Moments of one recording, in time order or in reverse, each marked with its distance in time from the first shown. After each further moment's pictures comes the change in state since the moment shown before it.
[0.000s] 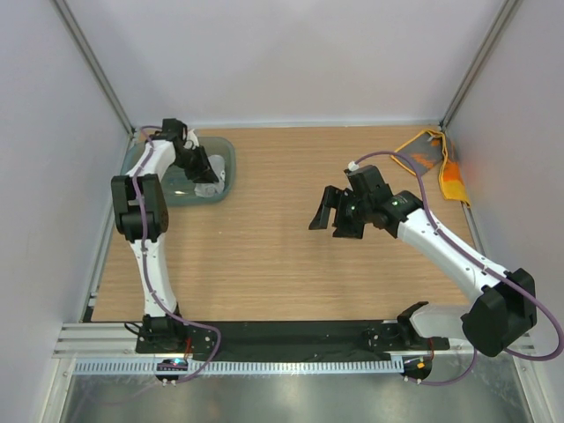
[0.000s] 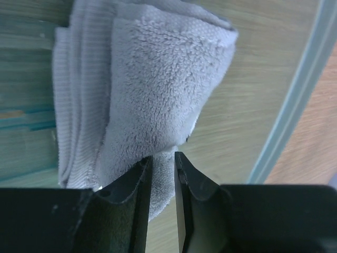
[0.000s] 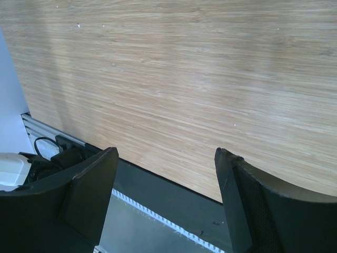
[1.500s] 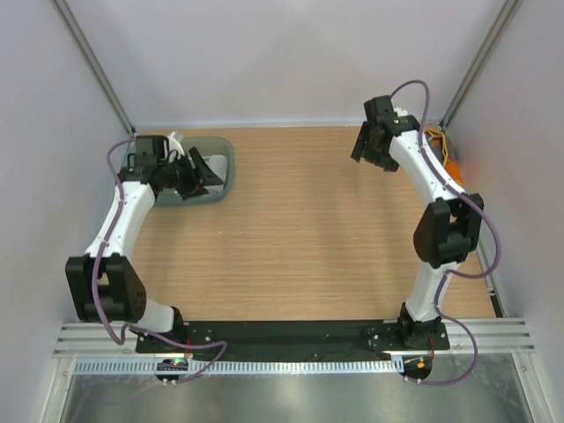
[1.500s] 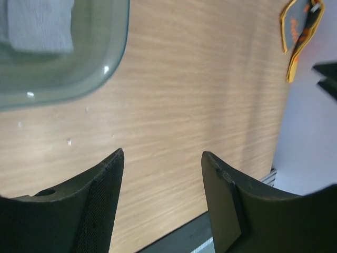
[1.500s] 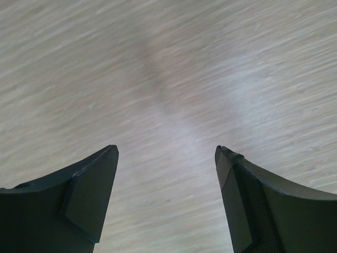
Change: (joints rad) left arm -0.013 -0.726 -0.525 0.153 0.085 -0.203; right arm -0.281 0.562 0.701 -0.261 0.533 -0.183
